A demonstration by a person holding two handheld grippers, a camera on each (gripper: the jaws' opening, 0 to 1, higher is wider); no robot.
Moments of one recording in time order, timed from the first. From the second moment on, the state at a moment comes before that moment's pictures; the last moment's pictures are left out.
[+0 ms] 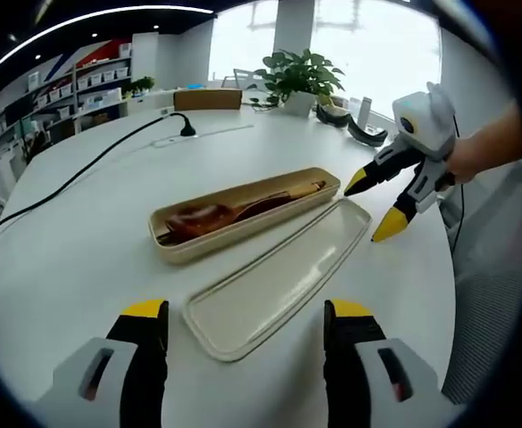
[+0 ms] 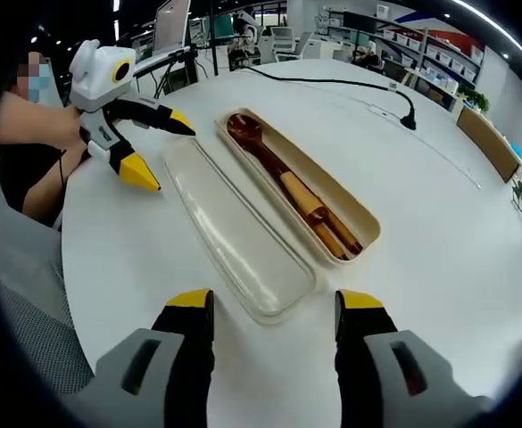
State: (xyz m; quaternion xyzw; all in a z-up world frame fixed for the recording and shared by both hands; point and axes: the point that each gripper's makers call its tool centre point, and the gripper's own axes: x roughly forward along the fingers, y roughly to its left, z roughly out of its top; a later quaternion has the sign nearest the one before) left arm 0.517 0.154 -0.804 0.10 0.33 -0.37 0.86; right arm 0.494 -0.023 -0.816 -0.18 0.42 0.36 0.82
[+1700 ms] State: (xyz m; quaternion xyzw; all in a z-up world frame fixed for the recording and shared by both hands) left arm 0.455 0.153 -0.818 0.15 0.35 -0.36 0.85; right arm 0.436 -0.010 -0.813 -0.14 0.45 0.36 0.81
